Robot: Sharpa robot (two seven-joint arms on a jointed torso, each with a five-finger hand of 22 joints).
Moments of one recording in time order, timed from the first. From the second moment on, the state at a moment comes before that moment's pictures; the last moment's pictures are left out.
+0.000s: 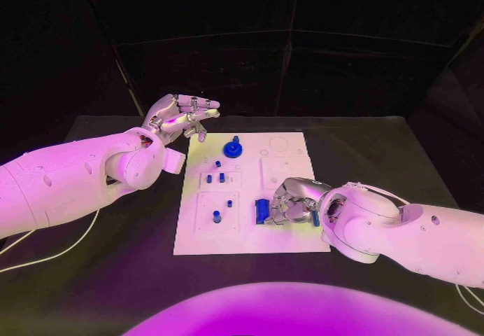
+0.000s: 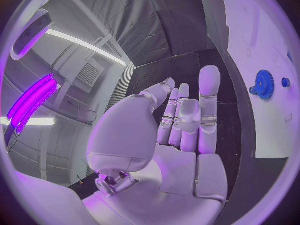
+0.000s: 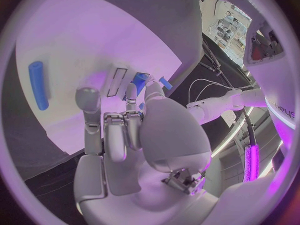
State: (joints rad) left arm 1.22 -0.81 -0.11 1.41 -0.12 -0.22 0.47; left_hand 1.28 -0.05 0.42 -0.09 0.11 0.99 0.17 0.14 0.07 1.02 0.10 0.38 0.10 1.36 0.01 1.25 0.84 0.16 1.32 0.11 0.72 0.82; right arm 1.00 -0.89 -0.07 1.87 -1.41 -0.27 -0.48; right_hand 1.32 0.00 -0.18 0.17 0.25 0.98 0.05 0.50 0.42 1.47 -0.01 1.46 1.31 1.47 -0.08 1.56 1.31 0.15 1.27 0.03 1.18 0.71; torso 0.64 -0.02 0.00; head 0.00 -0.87
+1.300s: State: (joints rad) left arm 1.21 -0.81 -0.11 1.41 -0.12 -0.22 0.47; left_hand 1.28 -0.05 0.42 -0.09 0.11 0.99 0.17 0.14 0.07 1.02 0.10 0.38 0.10 1.36 0.01 1.25 0.84 0.16 1.32 0.11 0.72 0.82; right arm 1.00 -1.15 -0.07 1.86 -1.39 -0.40 -0.39; right_hand 1.28 0.02 -0.25 0.20 0.32 0.96 0.08 0.43 0.39 1.46 0.00 1.38 1.30 1.46 -0.07 1.54 1.31 0.15 1.24 0.04 1.13 0.64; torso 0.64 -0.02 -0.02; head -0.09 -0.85
